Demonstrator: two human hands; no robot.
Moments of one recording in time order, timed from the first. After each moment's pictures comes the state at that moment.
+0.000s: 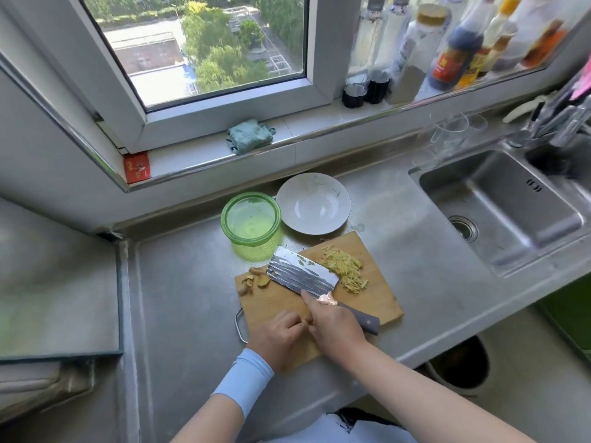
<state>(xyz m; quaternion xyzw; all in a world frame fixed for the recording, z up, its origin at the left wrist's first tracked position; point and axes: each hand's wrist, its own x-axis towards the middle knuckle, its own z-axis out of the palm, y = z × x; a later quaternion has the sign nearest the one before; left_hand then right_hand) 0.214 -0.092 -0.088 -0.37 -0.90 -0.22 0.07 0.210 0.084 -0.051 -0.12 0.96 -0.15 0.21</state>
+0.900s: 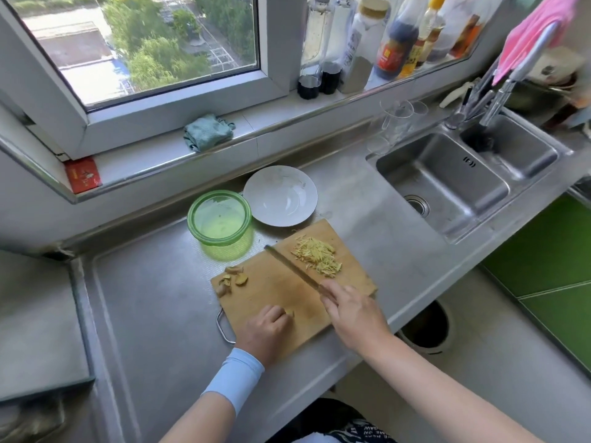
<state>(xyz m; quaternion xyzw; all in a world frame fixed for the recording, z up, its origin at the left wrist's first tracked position) 0.214 -0.093 -0.088 -0.37 -0.90 -0.20 0.12 0.249 0.117 -0.002 0.08 0.96 -0.23 0.13</state>
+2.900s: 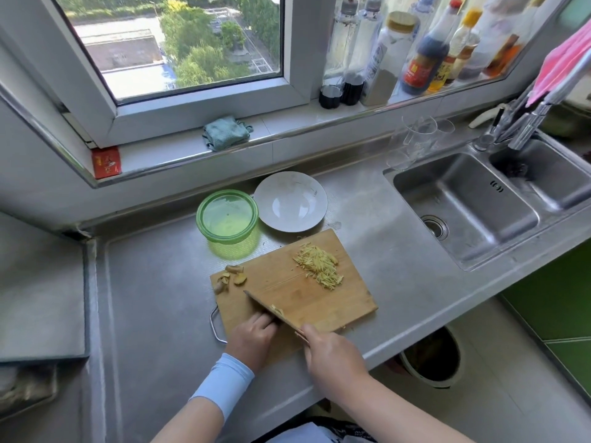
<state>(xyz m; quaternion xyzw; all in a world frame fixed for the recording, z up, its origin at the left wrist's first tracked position) 0.223 -0.085 -0.111 -0.31 -0.92 -0.19 0.14 0.279 0.103 -0.018 -0.04 0.96 -0.17 0.22</state>
